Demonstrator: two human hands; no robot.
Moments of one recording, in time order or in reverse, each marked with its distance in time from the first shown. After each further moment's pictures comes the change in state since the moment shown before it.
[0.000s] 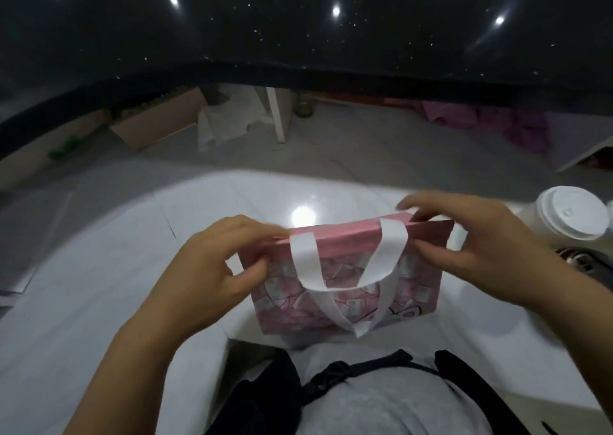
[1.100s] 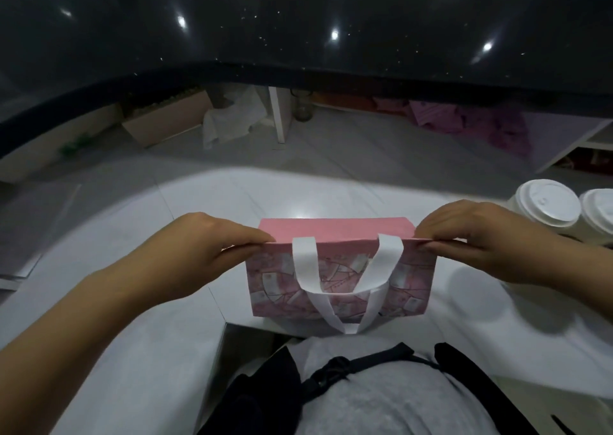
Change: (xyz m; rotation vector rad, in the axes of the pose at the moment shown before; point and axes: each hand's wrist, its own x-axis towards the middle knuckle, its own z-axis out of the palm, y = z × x) left_hand -0.015 -0.007 -0.019 0.246 -0.199 0.171; right_hand -0.027 0.036 -0.004 -0.138 -0.200 -0.248
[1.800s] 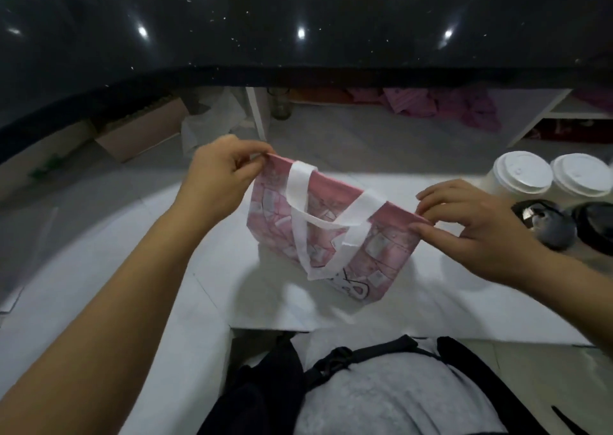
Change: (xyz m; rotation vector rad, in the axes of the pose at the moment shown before) left_hand 0.085 -0.003 -0.002 -0.151 0.359 -0.276; right_hand -0.015 -0.034 0.033 -0.066 0.452 0.198
